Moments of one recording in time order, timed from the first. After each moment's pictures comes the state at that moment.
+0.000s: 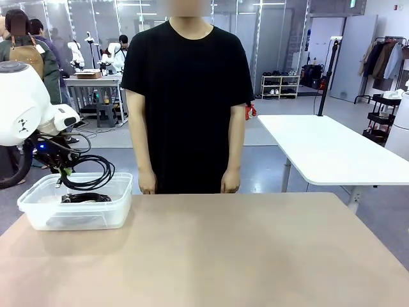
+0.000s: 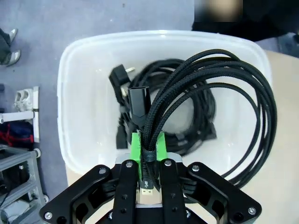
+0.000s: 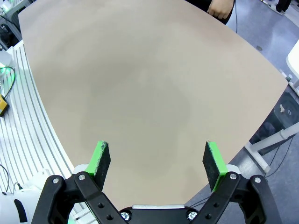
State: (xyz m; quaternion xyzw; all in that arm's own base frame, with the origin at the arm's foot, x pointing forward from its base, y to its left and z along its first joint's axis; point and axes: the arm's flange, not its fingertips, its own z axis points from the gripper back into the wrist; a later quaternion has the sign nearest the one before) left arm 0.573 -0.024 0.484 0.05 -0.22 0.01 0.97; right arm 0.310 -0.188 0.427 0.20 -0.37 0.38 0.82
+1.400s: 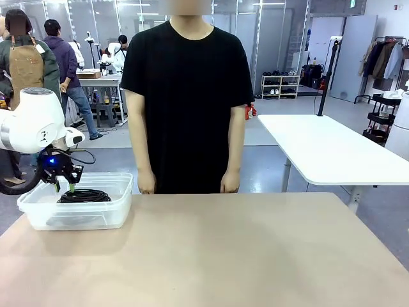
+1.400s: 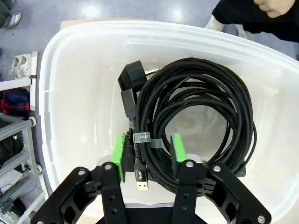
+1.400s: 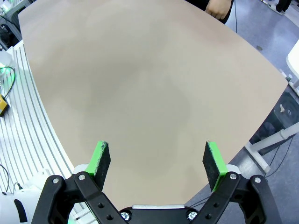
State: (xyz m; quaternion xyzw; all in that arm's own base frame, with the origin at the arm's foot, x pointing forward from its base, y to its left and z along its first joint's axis) left arm 0.637 0.002 0.412 0.06 -0.12 0.07 0.99; right arm 0.310 -0.188 0.427 0.20 -0.37 0.38 0.82
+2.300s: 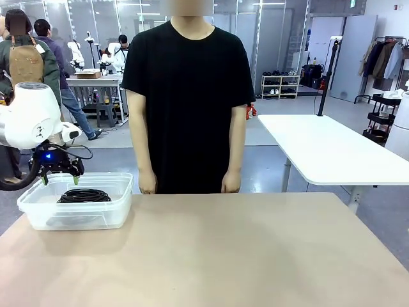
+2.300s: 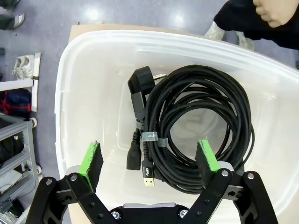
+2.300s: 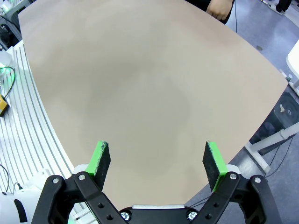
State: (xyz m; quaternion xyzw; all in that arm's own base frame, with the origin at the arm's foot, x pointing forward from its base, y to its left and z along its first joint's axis) left arm 0.636 0.009 0.428 0.06 -0.14 0.08 0.99; right arm 0.310 -0.188 0.427 0.20 -0.37 0.38 0.82
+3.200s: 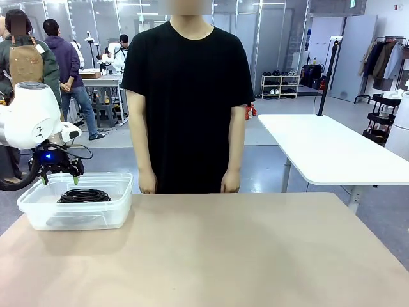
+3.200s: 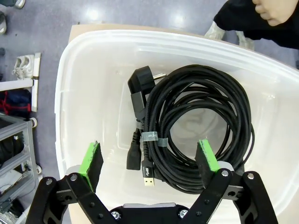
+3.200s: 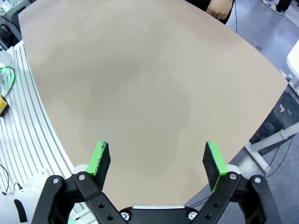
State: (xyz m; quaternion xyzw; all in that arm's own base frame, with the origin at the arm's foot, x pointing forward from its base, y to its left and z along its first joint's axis) left arm 0.635 0.009 0.427 0.06 -0.14 0.08 0.99; right arm 0.310 -0.188 0.427 0.20 -0.37 0.38 0.82
